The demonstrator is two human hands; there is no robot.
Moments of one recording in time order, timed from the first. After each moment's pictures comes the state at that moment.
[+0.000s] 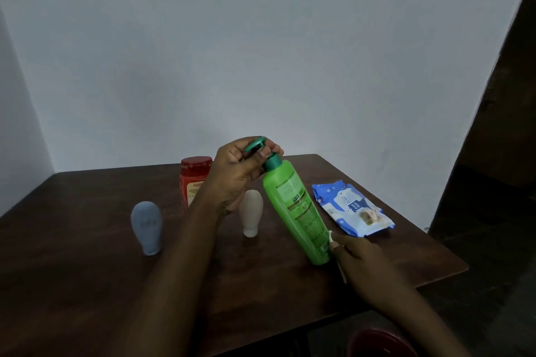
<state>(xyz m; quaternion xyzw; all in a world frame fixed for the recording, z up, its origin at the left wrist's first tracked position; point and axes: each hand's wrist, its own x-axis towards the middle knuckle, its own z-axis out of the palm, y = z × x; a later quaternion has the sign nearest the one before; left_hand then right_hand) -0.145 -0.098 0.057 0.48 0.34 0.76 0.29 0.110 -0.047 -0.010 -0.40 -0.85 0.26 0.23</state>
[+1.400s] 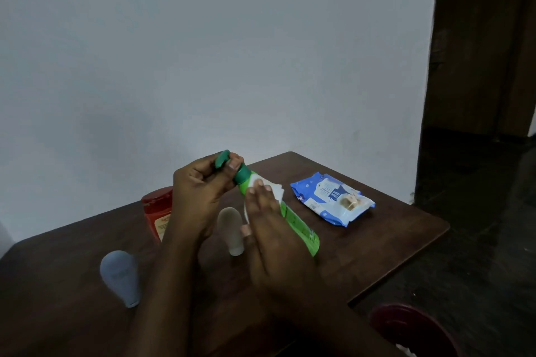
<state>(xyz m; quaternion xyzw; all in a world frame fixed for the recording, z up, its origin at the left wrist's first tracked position) -0.136 -0.105 0.062 0.48 0.45 0.74 0.14 0.015 -0.106 -0.002 -0.21 -0.82 0.12 0.52</state>
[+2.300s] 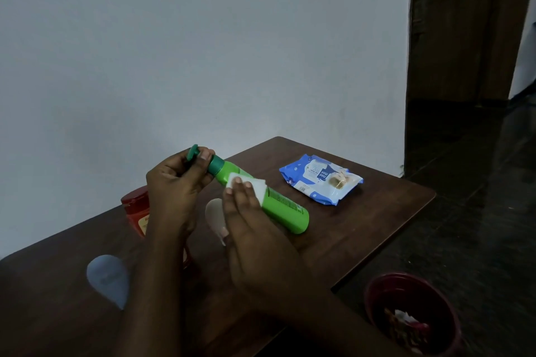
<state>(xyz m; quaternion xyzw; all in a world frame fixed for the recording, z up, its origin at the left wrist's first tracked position) -0.146 -0.097 0.053 0.43 0.48 0.75 0.15 0.007 -0.110 -0.018 -0.24 -0.86 0.08 0.45</state>
